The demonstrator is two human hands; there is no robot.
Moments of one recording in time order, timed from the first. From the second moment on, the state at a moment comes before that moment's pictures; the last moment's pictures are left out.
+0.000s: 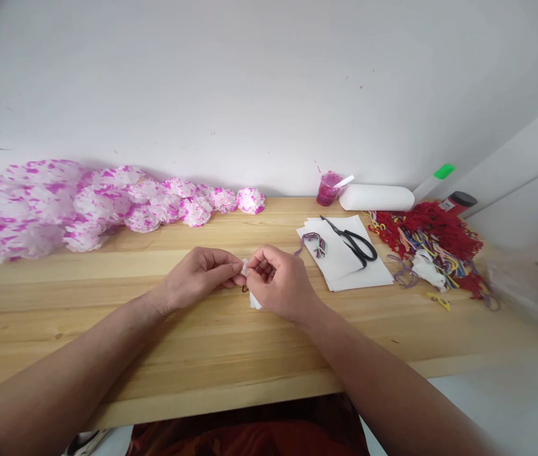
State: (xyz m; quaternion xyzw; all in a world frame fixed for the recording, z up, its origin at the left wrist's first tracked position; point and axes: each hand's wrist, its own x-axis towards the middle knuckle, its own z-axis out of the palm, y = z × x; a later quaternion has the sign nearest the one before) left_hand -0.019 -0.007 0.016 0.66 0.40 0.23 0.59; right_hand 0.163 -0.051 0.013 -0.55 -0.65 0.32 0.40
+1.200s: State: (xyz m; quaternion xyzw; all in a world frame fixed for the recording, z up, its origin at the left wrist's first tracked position) left_hand -0.019 -0.006 0.016 0.67 0.39 0.23 0.59; right_hand 0.167 -0.050 0.007 -0.53 -0.64 0.38 0.39
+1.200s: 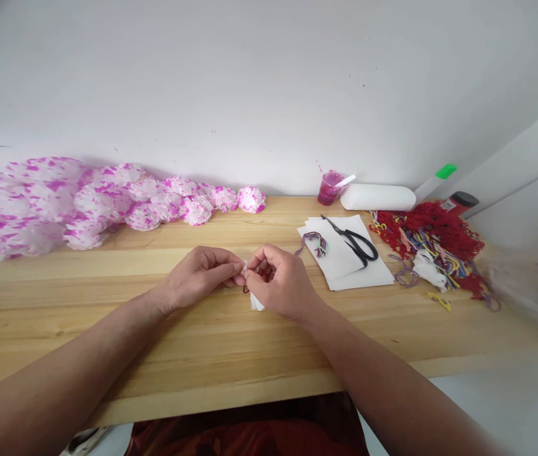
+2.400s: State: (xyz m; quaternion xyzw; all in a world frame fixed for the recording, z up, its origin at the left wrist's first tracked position) left_hand -0.025 0.000 0.017 0.65 0.35 0.20 0.65; right_hand 0.167 -0.052 0.016 -0.52 -0.65 0.40 0.38
